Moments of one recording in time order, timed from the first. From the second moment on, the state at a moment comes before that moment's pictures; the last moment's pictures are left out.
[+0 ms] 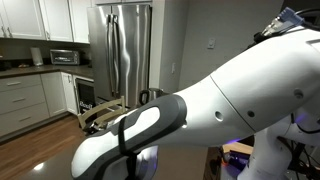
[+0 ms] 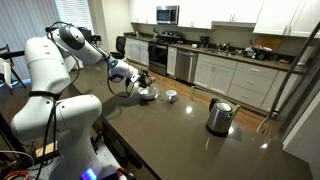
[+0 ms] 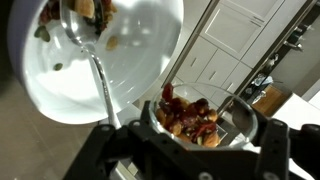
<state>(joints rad) 1.44 0.72 -0.78 -2.00 1.65 3.45 0.35</state>
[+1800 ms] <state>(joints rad) 1.50 0.80 -0.90 -2.02 1.65 3.45 0.35</state>
